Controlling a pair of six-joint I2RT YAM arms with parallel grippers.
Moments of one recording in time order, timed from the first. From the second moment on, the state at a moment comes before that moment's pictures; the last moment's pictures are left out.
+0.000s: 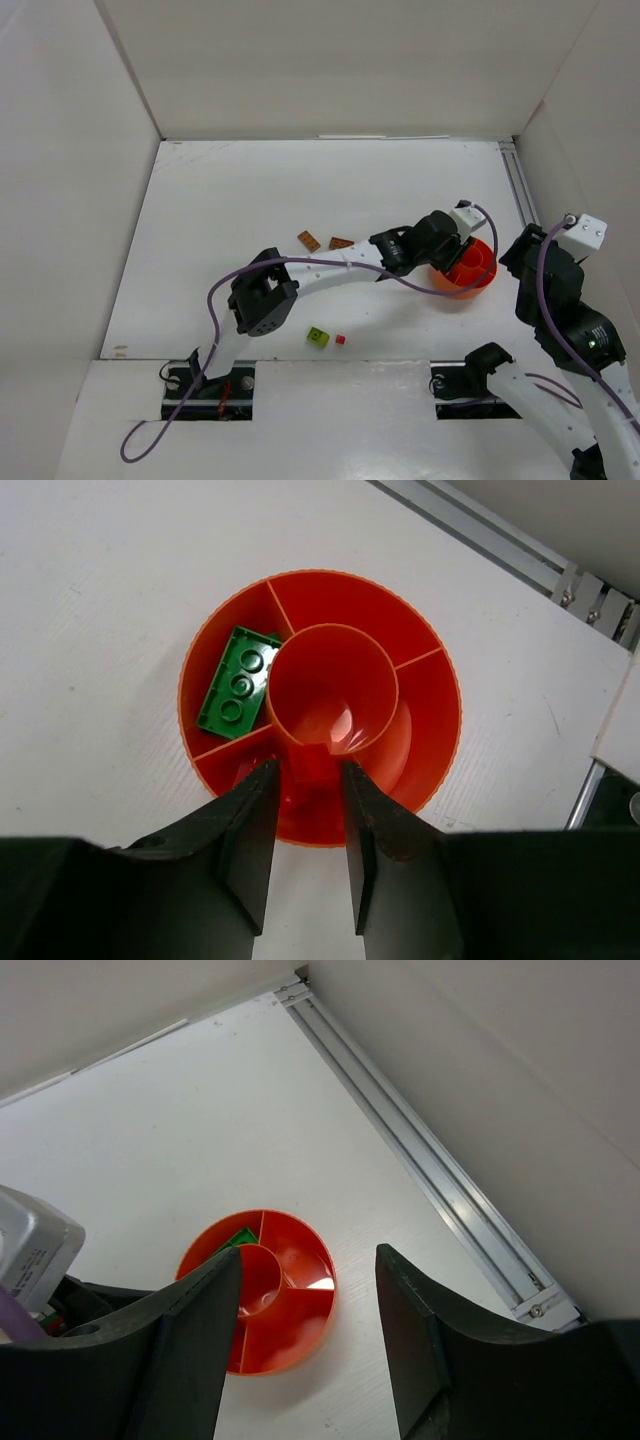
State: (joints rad) left arm -1.17 2.12 1.80 -0.14 -0.05 -0.19; right arm 0.45 0.52 1.02 -0.87 0.90 0.39
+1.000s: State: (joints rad) left arm -0.92 1.19 0.96 -0.18 -0.30 -0.55; right arm 0.54 0.83 0.98 -0.69 0.40 0.04
